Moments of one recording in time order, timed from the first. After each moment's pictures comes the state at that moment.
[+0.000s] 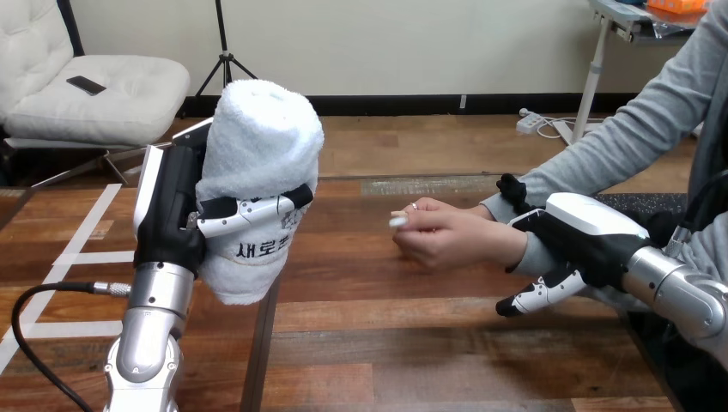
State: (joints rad) left arm -0.35 0.19 0.13 0.63 0.01 -0.64 -0.09; right arm -0.65 -0.63 0.35 1.09 -0.56 -0.65 0.11
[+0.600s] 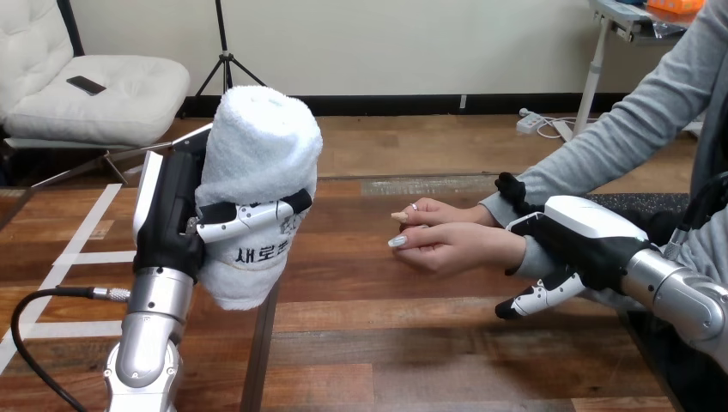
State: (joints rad) left arm -0.33 0.19 0.13 0.63 0.01 -0.64 -0.09; right arm -0.65 -0.63 0.35 1.08 -0.57 -0.64 0.11
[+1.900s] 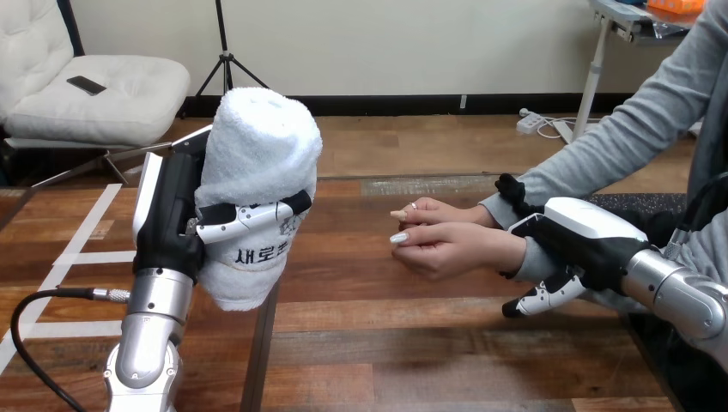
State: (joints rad) left arm -0.33 0.19 0.13 0.63 0.01 -0.64 -0.09; right arm -0.65 -0.63 0.35 1.08 -0.55 -0.64 0.14
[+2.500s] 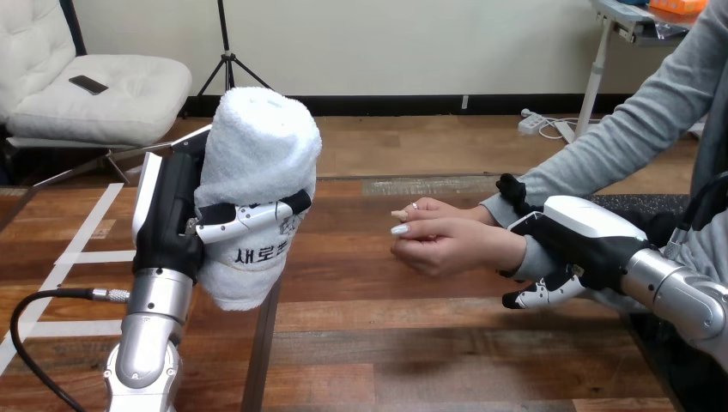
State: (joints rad) left arm -0.33 0.19 0.13 0.63 0.01 -0.64 -0.08; right arm -0.65 -0.63 0.35 1.08 -0.55 -0.65 0.13
